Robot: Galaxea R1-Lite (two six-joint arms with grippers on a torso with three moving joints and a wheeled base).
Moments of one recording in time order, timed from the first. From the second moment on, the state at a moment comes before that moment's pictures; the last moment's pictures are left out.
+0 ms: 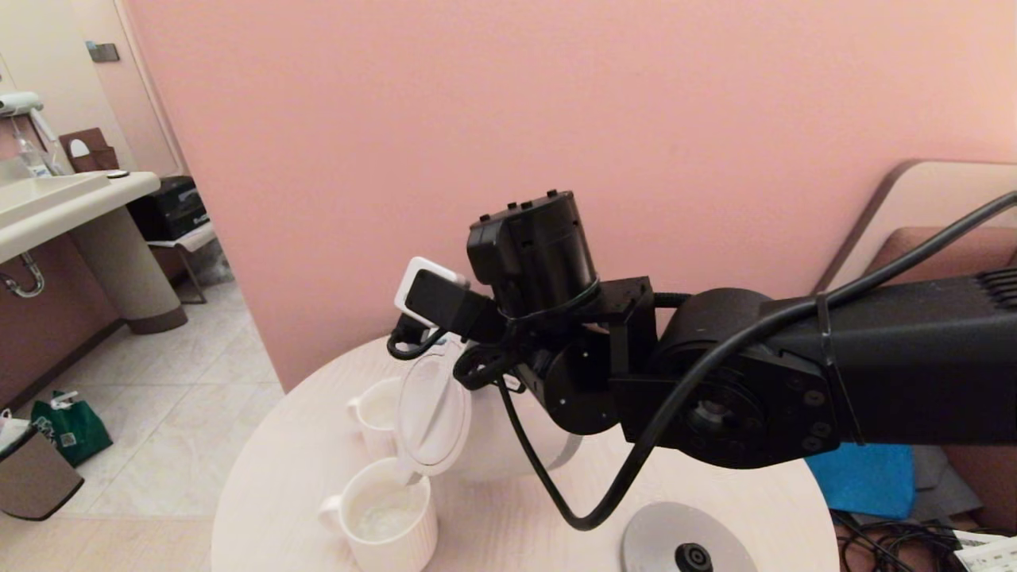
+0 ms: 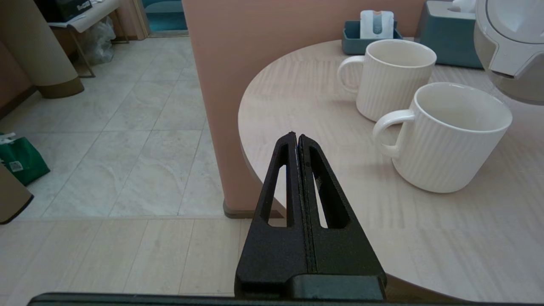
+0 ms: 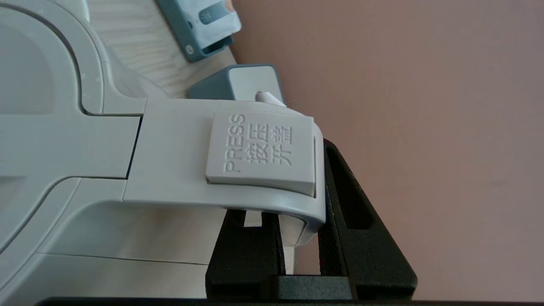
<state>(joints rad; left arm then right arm) 0.00 0.00 0.00 0.00 0.00 -0.01 0.95 2.00 -1.53 -0.10 -0.67 -0.77</state>
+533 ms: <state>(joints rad) 0.00 0.00 0.00 0.00 0.00 -0.01 0.95 2.01 -1.58 -0.10 -0.68 -0.81</state>
